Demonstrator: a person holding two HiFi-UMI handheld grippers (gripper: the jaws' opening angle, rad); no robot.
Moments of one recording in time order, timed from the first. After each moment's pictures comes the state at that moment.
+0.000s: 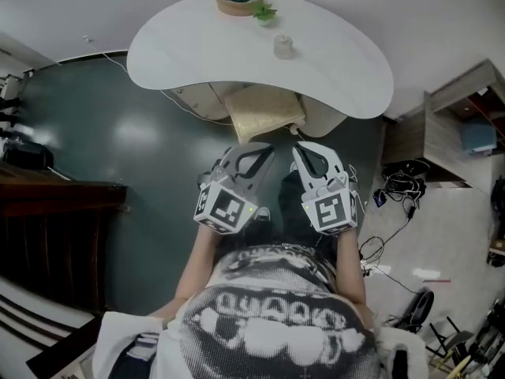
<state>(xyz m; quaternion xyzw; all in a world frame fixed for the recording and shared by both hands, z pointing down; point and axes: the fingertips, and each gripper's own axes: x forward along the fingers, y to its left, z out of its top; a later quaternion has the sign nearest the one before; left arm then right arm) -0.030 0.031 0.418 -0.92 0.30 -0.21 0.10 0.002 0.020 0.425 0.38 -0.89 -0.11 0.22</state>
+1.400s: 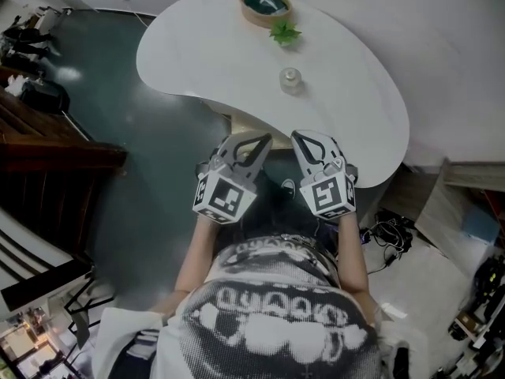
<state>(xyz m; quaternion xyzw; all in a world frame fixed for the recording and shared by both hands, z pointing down) 0.023 -0.191 0.429 -0.86 0.44 -0.26 0.06 0.052 -0.213 0.457 0.22 -0.94 -0.12 0.23</state>
